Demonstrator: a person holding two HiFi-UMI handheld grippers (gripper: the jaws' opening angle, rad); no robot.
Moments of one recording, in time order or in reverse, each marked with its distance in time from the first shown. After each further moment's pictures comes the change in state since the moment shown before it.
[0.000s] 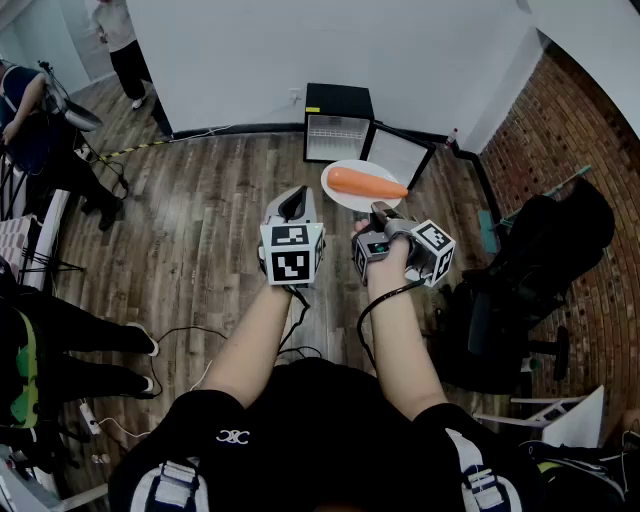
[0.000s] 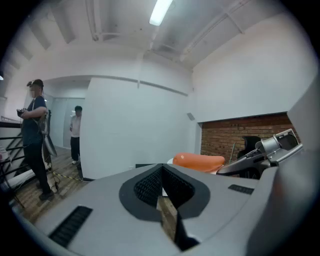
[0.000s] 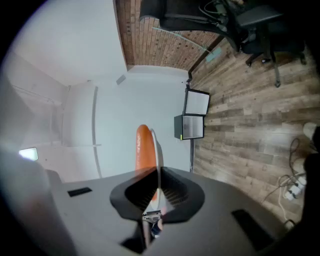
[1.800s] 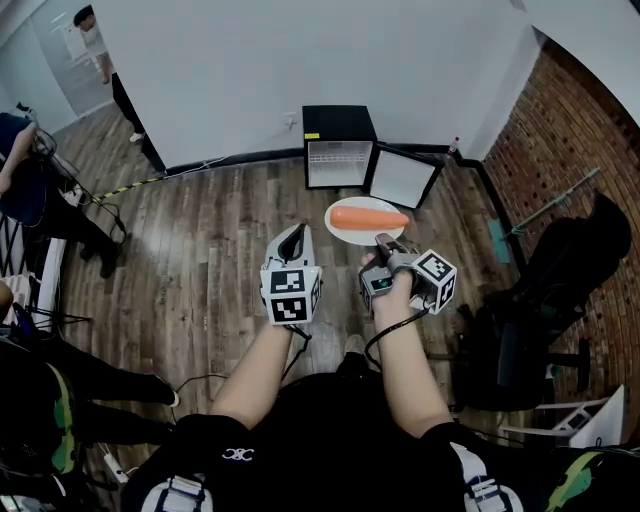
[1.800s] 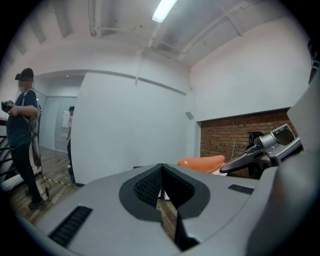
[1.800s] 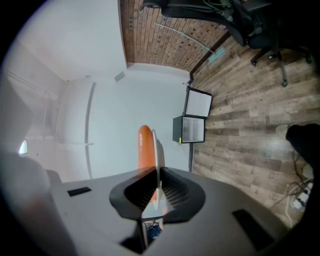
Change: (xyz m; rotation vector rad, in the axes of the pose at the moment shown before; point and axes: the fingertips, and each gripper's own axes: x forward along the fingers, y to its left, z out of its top) left arm 0.104 0.082 -0.020 0.023 -0.026 -0.071; right arm 0.117 -0.025 0.006 -0.040 -0.047 -0.040
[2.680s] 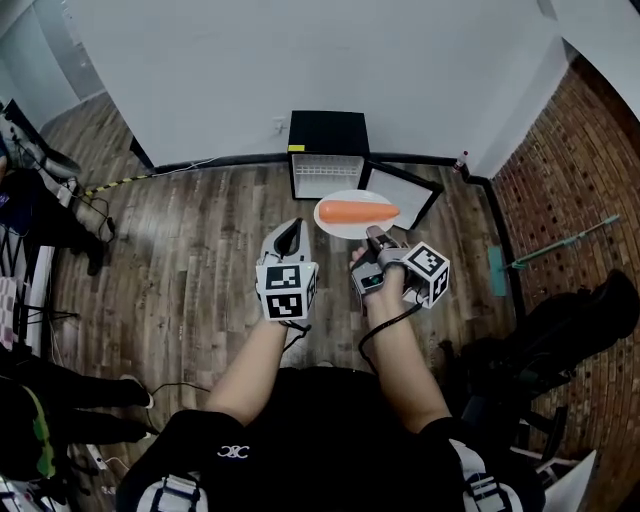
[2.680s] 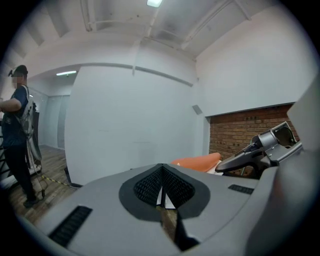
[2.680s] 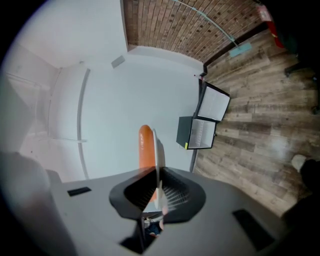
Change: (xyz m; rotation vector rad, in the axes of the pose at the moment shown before) left arm 0.226 -0.057 0.028 -0.005 0.034 0.072; right arm 0.162 0.051 0.172 -0.080 0.109 -0.004
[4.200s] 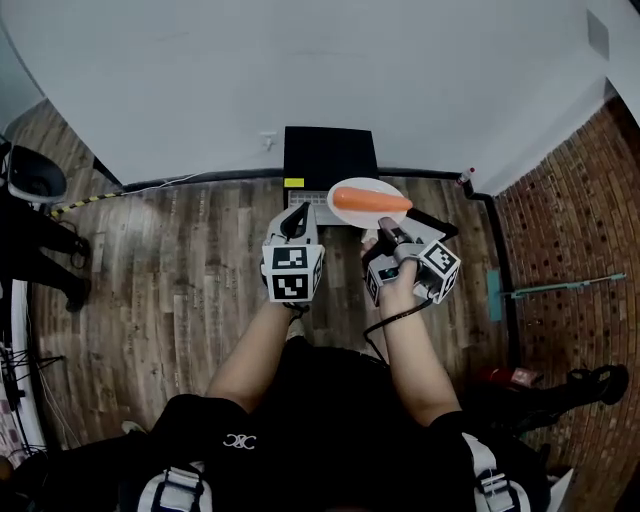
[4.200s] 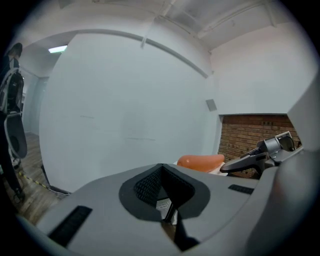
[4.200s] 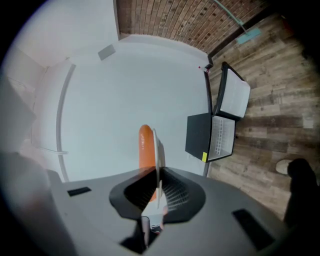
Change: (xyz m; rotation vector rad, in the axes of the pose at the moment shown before) left arm 0.337 0.170 0.037 -0.082 0.064 -0.102; right arm 0.333 0.050 0.094 0.054 -0.082 -0.020
